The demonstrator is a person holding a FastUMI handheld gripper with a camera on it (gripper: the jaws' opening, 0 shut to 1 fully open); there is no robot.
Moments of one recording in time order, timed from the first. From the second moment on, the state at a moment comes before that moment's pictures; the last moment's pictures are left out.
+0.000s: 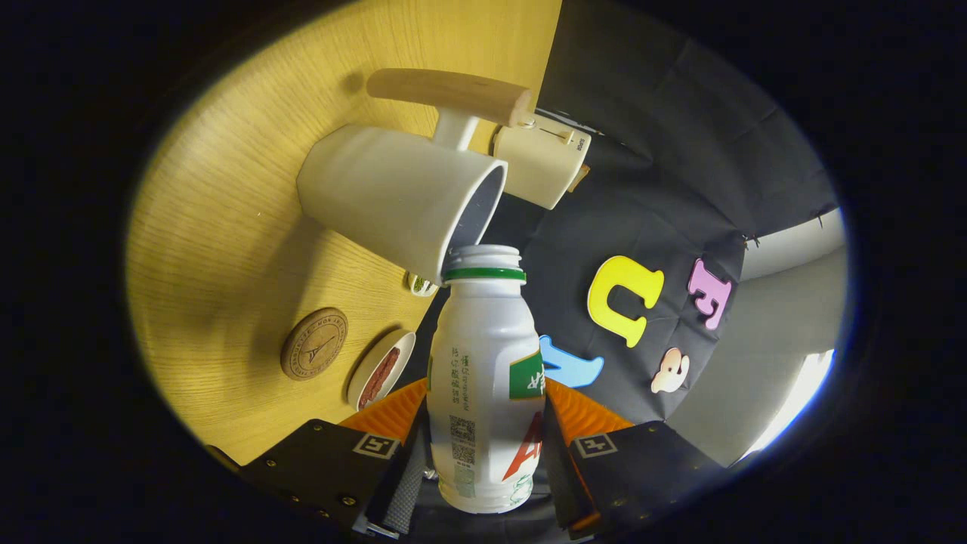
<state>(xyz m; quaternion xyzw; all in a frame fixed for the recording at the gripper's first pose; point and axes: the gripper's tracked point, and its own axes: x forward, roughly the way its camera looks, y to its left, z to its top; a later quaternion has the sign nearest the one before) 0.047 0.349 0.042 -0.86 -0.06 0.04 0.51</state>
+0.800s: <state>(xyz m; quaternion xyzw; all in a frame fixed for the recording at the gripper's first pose) 0.043 0.342 0.033 -0.74 -0.02 0.09 0.66</state>
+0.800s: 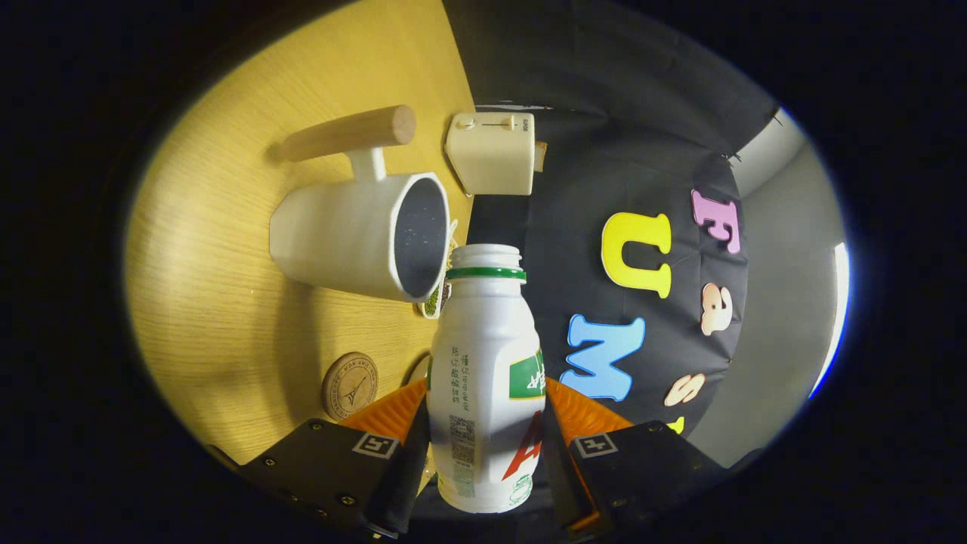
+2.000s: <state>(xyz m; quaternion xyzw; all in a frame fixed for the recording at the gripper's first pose) 0.046 0.294 0.052 -0.38 0.02 0.12 0.92</state>
